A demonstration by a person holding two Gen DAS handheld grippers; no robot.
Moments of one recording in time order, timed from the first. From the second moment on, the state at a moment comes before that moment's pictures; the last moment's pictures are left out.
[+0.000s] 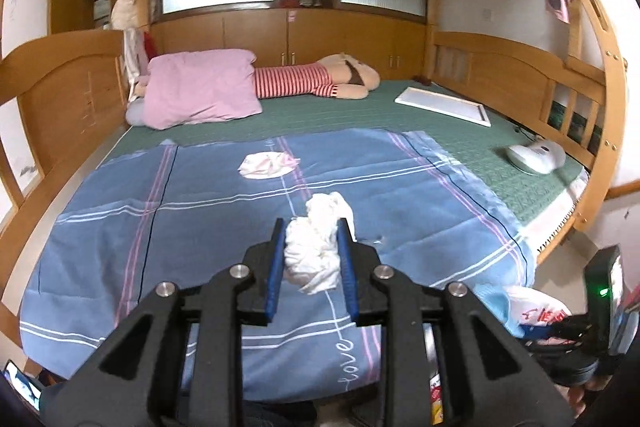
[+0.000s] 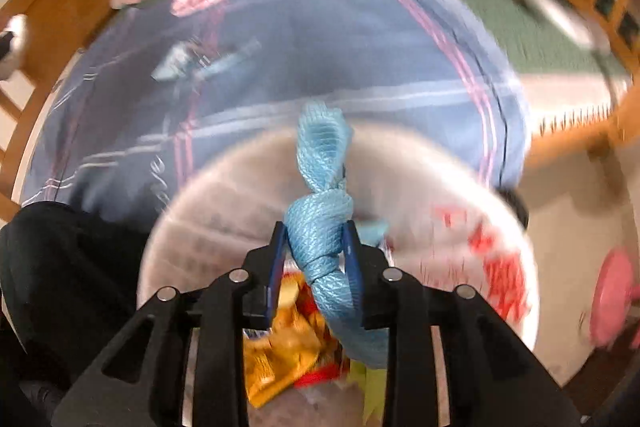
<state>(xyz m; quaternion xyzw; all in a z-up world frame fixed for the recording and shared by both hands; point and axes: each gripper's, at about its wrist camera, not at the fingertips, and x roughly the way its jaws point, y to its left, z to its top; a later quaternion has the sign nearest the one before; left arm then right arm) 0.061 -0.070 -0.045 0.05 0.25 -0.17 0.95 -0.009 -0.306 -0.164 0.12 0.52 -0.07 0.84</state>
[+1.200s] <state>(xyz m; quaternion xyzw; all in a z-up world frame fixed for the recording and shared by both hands) 0.227 -0.119 -0.139 -0.08 0.50 -0.27 0.82 -0.063 -0.398 -0.102 0.27 0.34 -0.21 0.88</state>
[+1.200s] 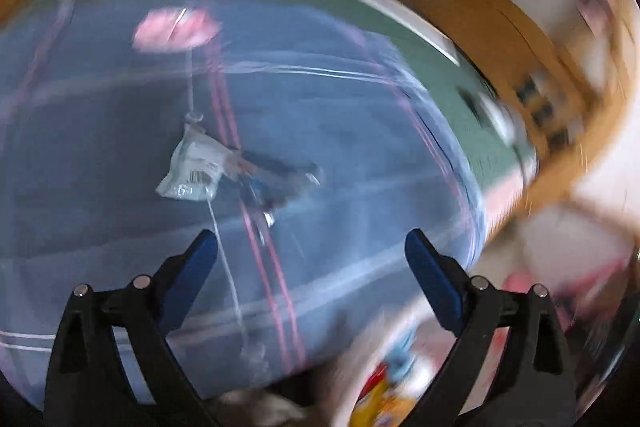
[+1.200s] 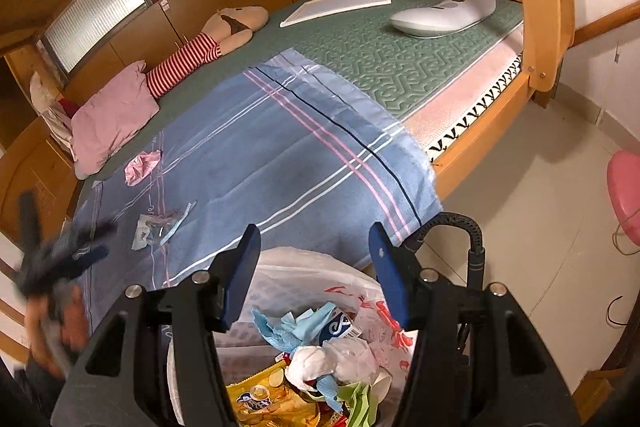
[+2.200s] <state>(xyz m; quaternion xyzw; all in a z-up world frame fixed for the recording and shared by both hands) 0.245 0.036 -0.122 -0.10 0.42 0.06 0.90 0.285 -0.243 -0.115 0.08 0.39 -0.01 0.92</state>
